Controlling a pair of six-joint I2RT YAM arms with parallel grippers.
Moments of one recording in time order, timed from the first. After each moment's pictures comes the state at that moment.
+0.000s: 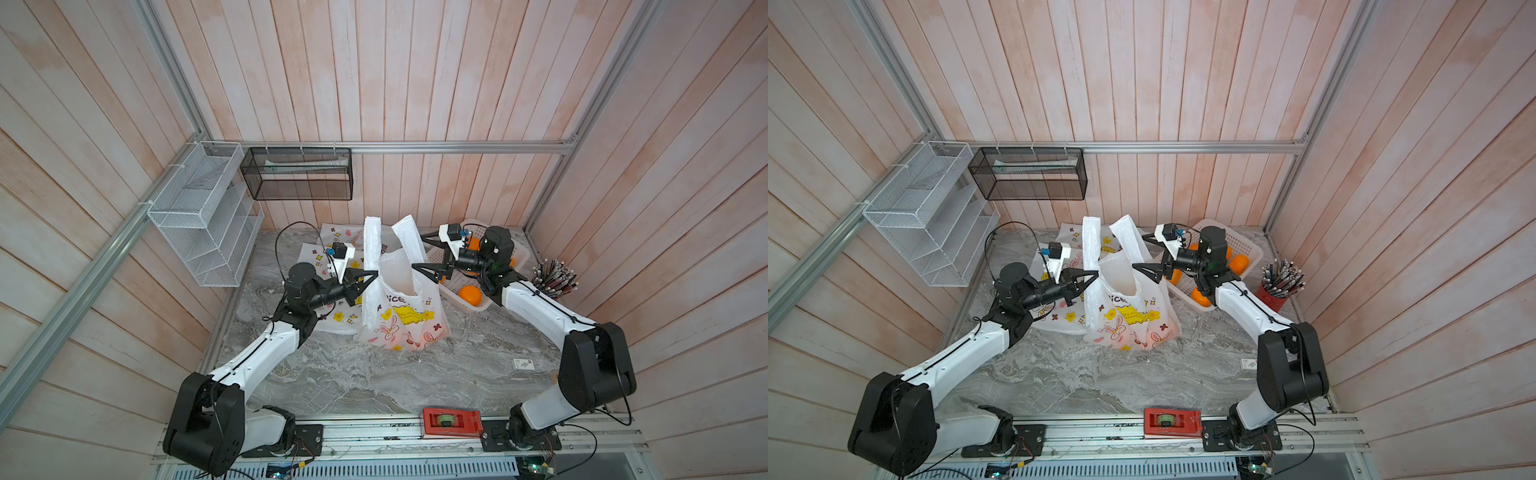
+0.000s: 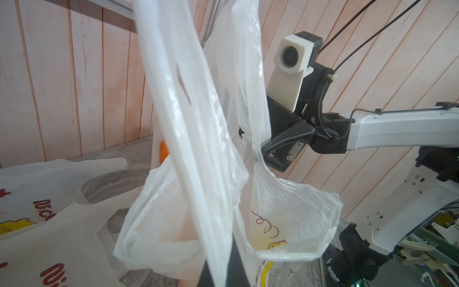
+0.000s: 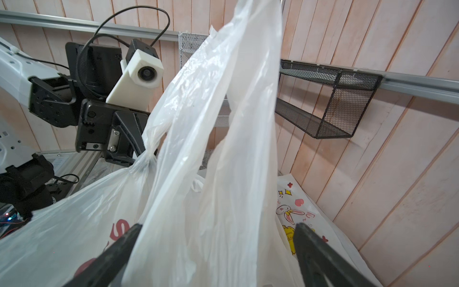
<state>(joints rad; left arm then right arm) -0.32 1.29 0.77 0.51 0.81 -0.31 0.33 1.58 1.12 0.42 -1.05 -0.13</state>
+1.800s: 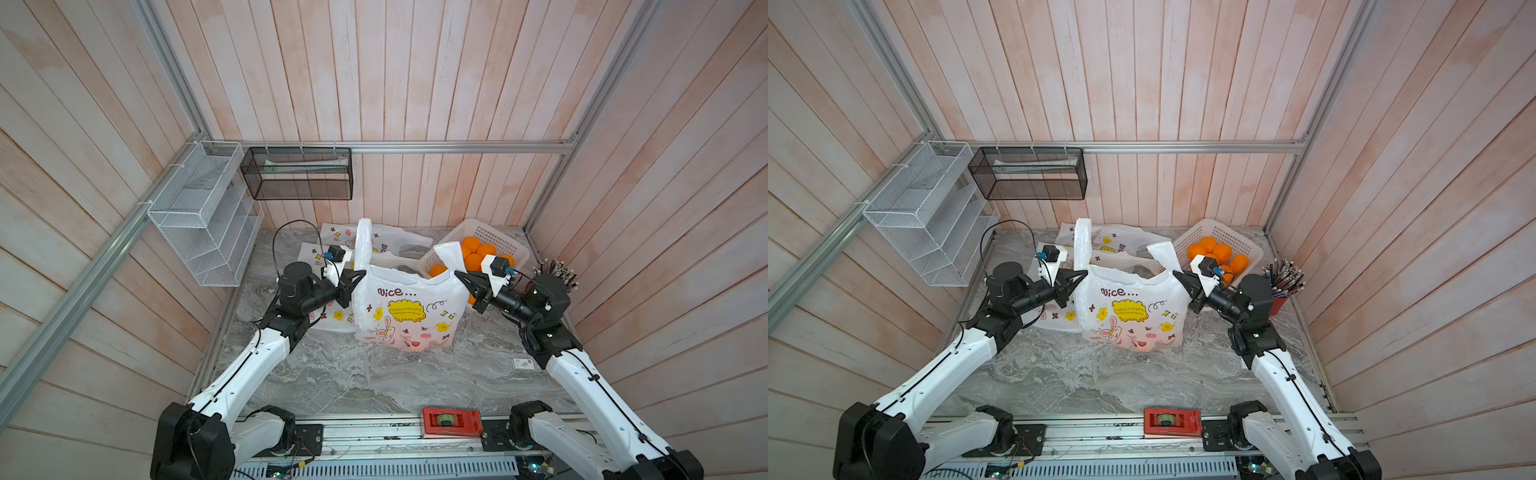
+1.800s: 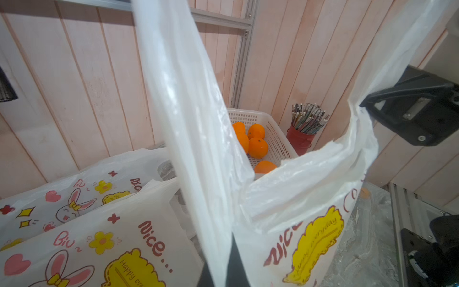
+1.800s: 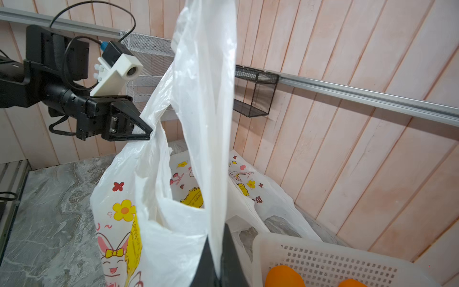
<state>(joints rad) -0.35 1.16 0.83 0.13 0.58 0.04 0.26 0.93 0.70 0.22 -0.73 -0.15</state>
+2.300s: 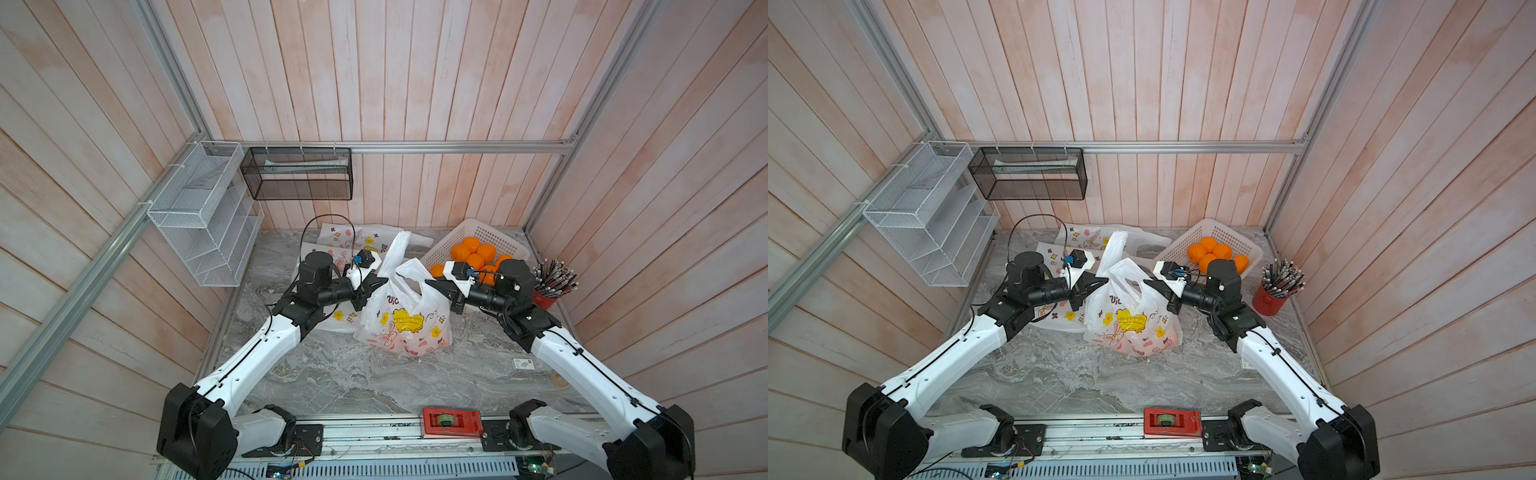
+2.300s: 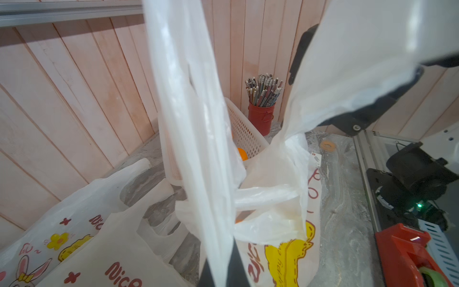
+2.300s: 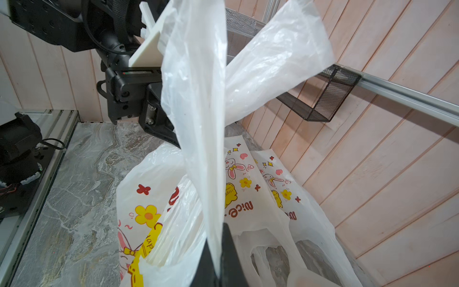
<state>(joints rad) -0.45 1.26 0.98 -0.04 0.71 0.27 0.45 1.11 0.86 0.05 -0.73 -0.39</state>
